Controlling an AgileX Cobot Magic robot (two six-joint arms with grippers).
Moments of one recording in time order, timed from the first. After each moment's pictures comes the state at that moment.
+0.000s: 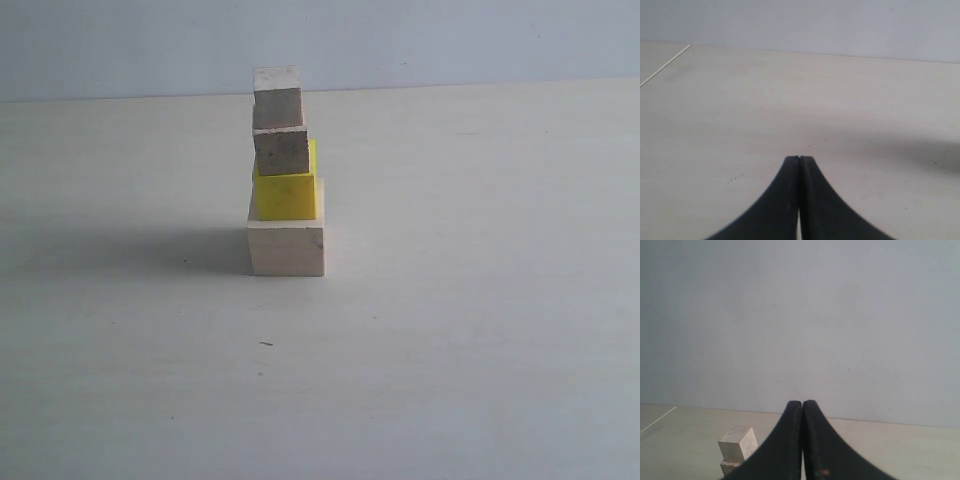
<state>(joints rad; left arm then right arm) 0.06 0.00 0.00 0.07 0.37 -0.09 0.28 0.62 -0.59 1.22 0.19 -1.02</state>
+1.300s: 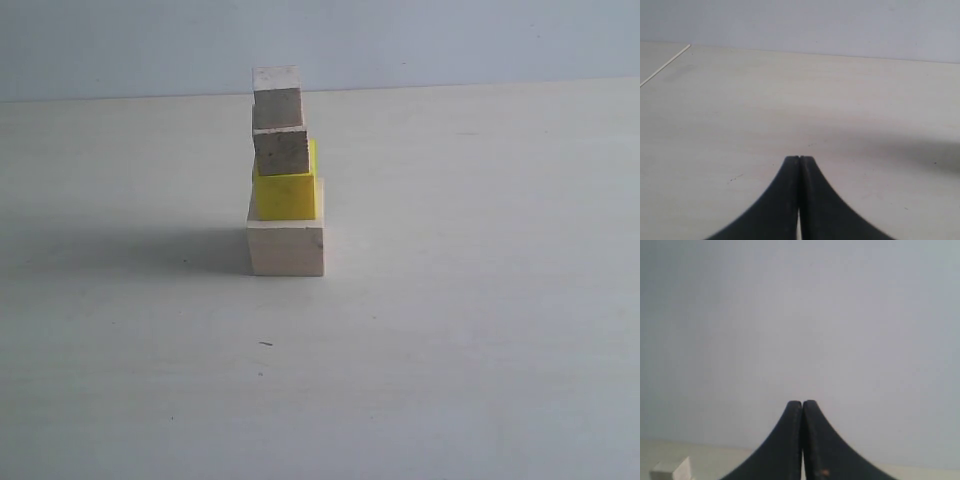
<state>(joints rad) 0.06 0.00 0.00 0.07 0.37 -0.09 0.09 0.47 -0.59 1.11 0.22 -1.02</state>
